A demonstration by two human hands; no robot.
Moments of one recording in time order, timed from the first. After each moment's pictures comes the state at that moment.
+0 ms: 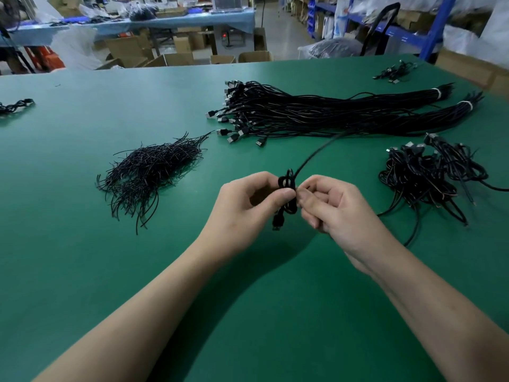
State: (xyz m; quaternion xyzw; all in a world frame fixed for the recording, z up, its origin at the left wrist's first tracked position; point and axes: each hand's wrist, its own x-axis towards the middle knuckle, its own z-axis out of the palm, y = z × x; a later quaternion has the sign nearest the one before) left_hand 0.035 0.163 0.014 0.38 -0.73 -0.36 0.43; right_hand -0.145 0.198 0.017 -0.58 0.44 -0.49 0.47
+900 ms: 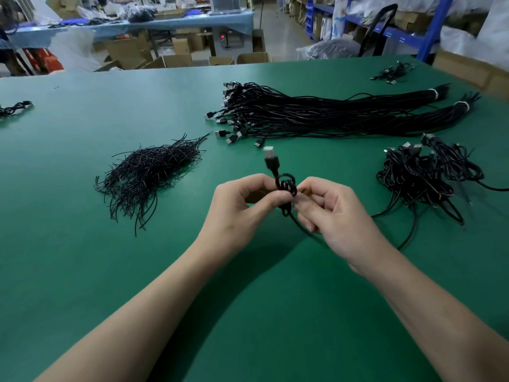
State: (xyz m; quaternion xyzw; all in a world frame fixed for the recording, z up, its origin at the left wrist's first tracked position) left_hand 0.035 0.160 0.010 0.37 -0.73 -0.36 0.45; right_hand -0.144 0.198 0.013 -0.63 0.45 -0.49 0.40
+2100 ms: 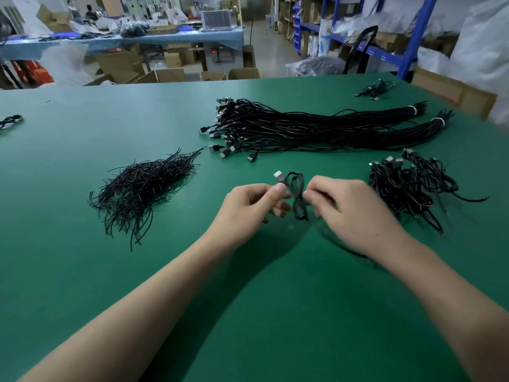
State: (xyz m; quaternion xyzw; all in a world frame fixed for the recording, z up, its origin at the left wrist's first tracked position) left_hand 0.020 0.133 0.009 0.42 -0.70 -0.44 0.39; right_hand -0.180 0.186 0.043 -0.76 0.58 -0.30 0.04
